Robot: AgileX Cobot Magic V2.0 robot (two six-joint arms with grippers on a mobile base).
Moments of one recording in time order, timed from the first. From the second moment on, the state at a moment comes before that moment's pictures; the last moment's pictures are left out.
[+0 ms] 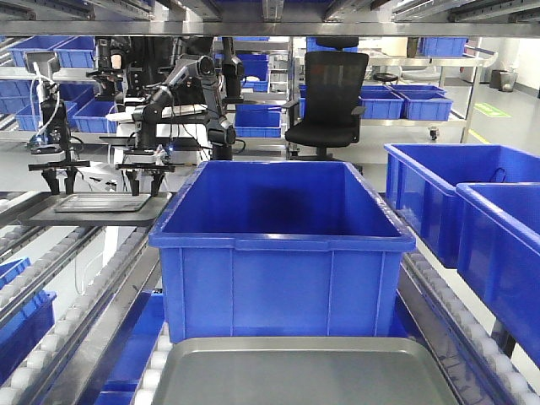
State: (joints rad) left arm -0.20 0.52 -0.79 -0.08 0.60 -0.10; right arm 0.14 0.45 -0.76 0.06 0.74 0.08
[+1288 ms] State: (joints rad) left arm -0.29 1.03 -0.79 -0.86 0.61 0.36; right arm 0.14 0.95 -0.76 0.61 0.70 -0.31
